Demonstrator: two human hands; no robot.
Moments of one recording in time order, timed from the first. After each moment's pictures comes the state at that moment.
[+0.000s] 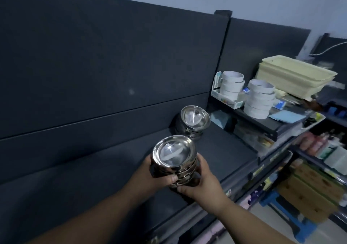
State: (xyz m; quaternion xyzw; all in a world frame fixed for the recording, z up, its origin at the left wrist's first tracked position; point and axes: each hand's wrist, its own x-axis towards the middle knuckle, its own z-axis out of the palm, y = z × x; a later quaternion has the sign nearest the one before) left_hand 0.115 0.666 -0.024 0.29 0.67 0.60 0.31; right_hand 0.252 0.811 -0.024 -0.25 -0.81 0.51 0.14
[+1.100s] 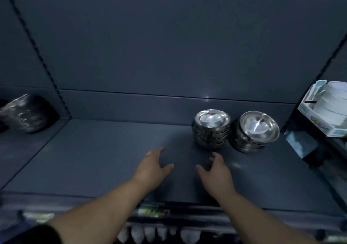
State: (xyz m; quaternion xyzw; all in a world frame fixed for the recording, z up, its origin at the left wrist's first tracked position) left_hand 0.155 0.637 -0.015 0.03 0.92 0.38 0.09; right_hand 0.185 0.825 -0.030 -0.18 -0.90 0.41 0.02
